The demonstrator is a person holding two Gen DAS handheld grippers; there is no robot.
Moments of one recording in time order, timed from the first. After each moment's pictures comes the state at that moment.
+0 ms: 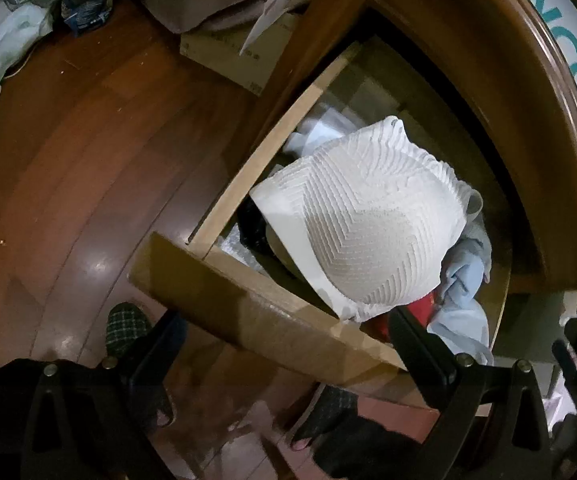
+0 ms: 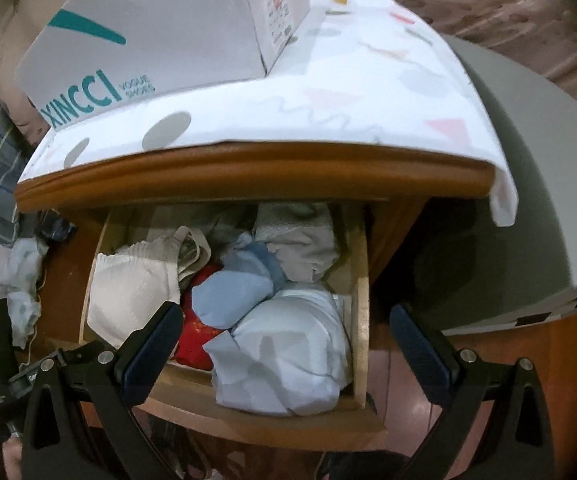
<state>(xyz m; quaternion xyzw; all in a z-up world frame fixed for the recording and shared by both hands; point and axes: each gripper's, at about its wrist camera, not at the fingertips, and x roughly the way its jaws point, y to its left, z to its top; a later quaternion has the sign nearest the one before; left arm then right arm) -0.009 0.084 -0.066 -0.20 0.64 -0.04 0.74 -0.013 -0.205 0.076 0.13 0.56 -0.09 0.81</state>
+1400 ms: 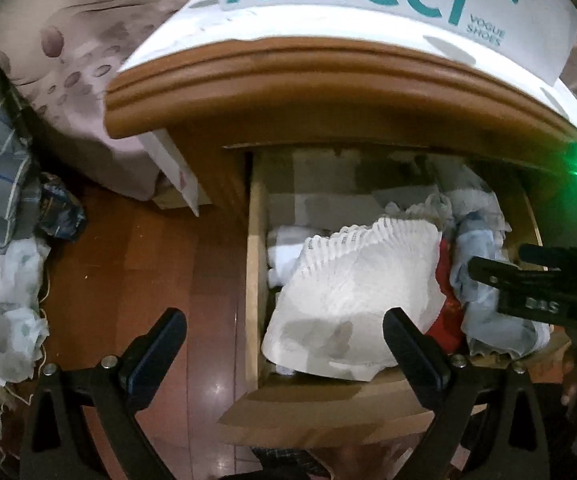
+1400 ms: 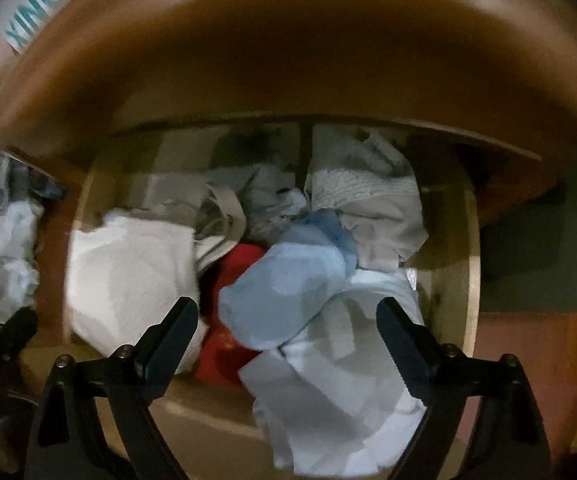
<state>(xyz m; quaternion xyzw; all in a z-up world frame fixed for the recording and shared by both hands) 0.034 0.022 0.008 0.12 0.55 -0.12 0.82 0.044 -0.152 -0.009 0.12 0.65 -0.06 0.75</state>
